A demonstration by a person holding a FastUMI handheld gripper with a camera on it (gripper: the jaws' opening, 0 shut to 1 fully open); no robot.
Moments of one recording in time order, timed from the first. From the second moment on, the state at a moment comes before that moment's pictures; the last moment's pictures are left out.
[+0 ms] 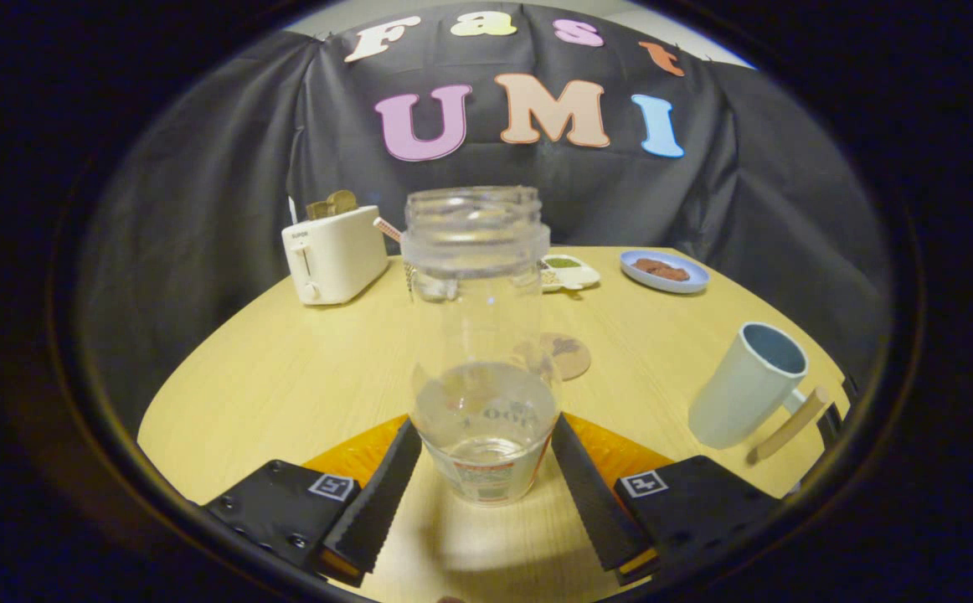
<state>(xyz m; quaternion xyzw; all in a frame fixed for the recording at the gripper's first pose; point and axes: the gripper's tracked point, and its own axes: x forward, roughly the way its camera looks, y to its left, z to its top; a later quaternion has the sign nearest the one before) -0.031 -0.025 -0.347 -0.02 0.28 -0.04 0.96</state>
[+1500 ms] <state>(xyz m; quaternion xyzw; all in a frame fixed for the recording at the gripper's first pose) 0.034 -0.028 -0.270 0.44 0.20 -0.11 0.87</state>
